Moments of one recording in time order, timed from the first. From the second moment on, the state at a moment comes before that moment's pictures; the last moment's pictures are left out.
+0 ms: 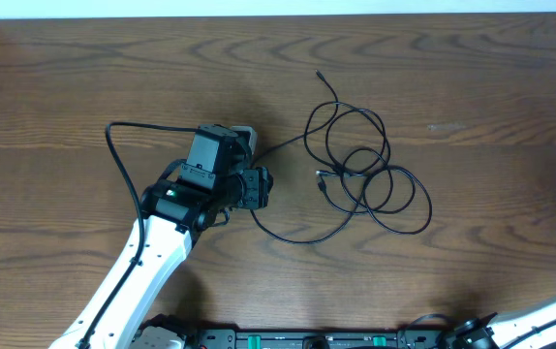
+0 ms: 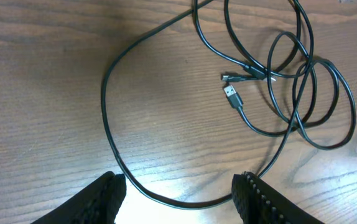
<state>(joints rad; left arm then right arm) -0.37 1.25 0.92 -0.66 0.21 -0.30 -1.02 2.25 2.37 -1.25 -0.21 0.21</state>
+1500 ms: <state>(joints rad) -0.37 1.25 0.92 -0.63 0.06 -0.33 0.37 2.28 1.99 -1.33 -0.06 0.67</state>
